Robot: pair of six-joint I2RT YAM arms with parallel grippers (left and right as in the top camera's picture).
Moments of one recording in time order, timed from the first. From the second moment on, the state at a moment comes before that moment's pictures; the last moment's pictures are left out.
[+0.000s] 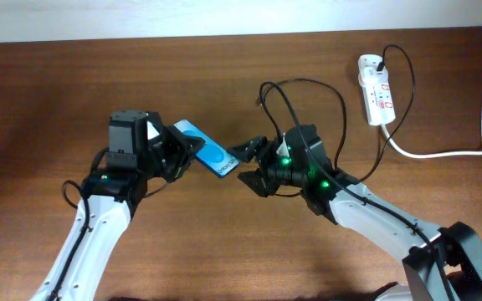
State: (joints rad) left arm -0.14 1.32 0.90 -0.33 0.54 -1.09; right arm 0.50 1.56 0.77 0.17 -0.57 1.51
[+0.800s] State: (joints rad) left arm -0.13 1.33 0.89 -0.49 0.74 -0.46; right arm 0.36 1.21 0.78 -0.57 -0.47 0.62
